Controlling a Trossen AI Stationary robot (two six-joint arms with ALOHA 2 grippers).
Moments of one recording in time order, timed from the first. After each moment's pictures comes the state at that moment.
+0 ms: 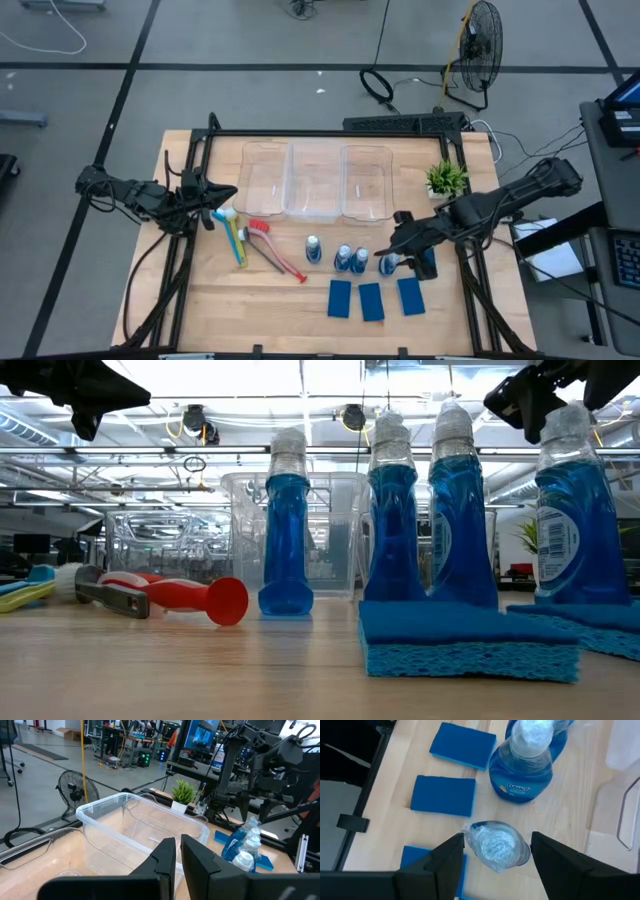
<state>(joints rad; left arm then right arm) -0.38 0.25 0.41 -0.26 -0.71 -0.34 0.37 1.17 0.96 -0.79 -0.06 0.17</state>
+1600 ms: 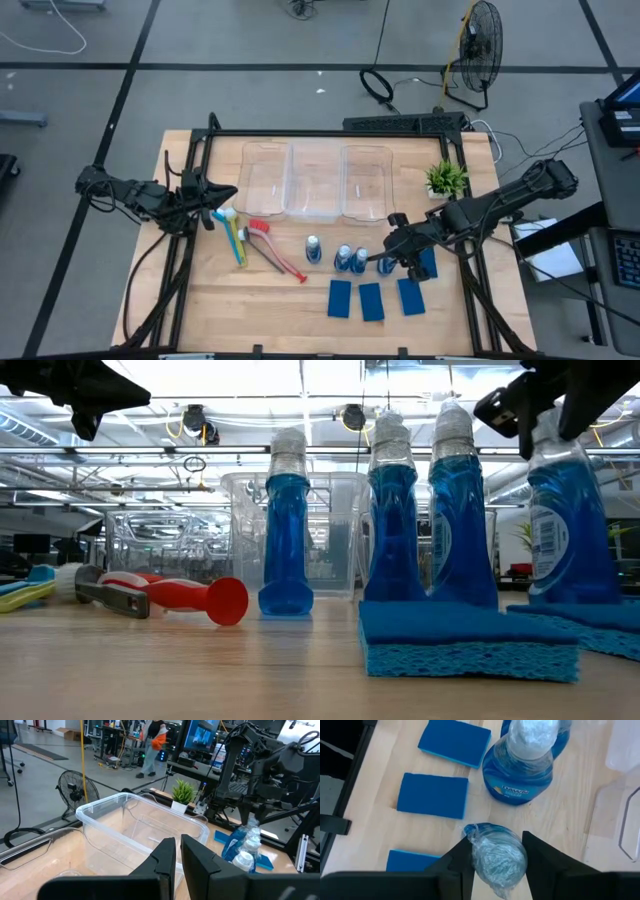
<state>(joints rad) -0.38 0.25 0.41 -0.26 -0.71 -0.34 0.37 1.23 0.96 -0.75 -0.03 0.16</state>
